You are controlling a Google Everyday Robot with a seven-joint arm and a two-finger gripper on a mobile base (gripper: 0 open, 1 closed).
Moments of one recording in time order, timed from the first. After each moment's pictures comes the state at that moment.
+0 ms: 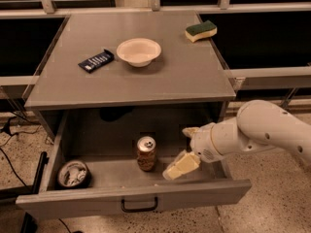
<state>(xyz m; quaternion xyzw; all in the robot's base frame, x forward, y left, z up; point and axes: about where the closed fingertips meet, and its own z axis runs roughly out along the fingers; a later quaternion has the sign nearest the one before) 0.478 -0.069 0.697 -0.49 0.78 0.23 0.30</state>
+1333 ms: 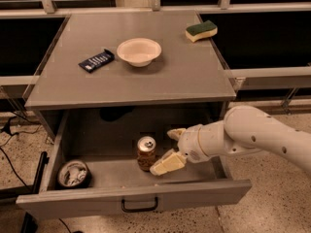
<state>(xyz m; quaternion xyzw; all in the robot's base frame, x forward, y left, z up) 0.486 -0.031 0.690 -0.50 0.76 0.25 0.33</state>
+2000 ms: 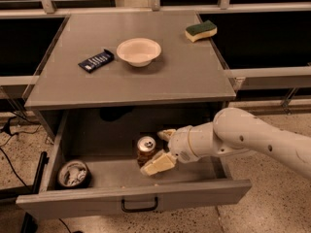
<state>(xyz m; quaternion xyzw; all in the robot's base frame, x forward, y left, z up) 0.491 -0.002 0.681 -0.51 0.74 0.28 0.34</state>
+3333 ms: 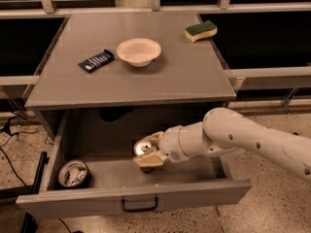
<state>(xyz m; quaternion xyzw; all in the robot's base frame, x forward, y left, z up) 0.492 0.028 0.681 -0.52 0.72 0.30 0.35</state>
